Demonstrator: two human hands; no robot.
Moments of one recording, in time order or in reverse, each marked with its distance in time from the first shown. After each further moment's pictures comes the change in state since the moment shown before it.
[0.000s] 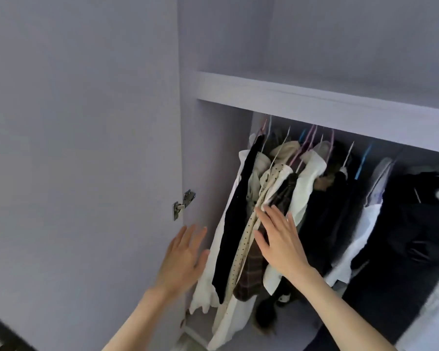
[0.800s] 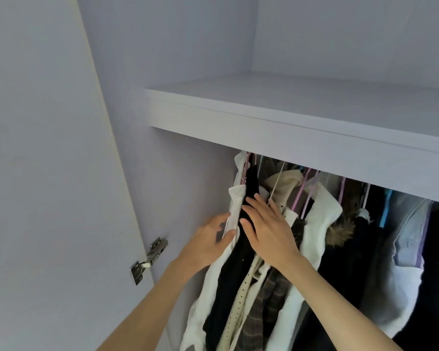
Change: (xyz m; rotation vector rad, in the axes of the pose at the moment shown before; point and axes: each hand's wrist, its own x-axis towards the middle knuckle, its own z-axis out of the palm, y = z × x) left_hand 0.214 0.051 0.018 -0.402 -0.053 0.038; right_hand 0.159 0.076 0.033 -0.027 0.200 -0.131
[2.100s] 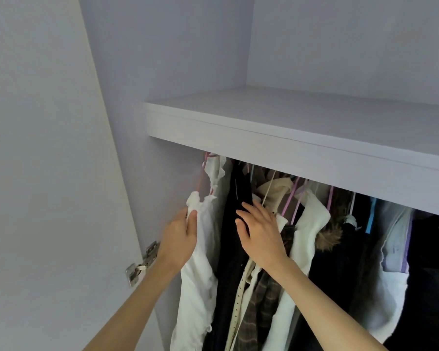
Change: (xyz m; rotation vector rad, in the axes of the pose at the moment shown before) left_hand -0.022 0.028 -0.038 0.016 0.422 -0.082; right_hand 0.000 -0.008 -0.013 0.190 0.015 0.109
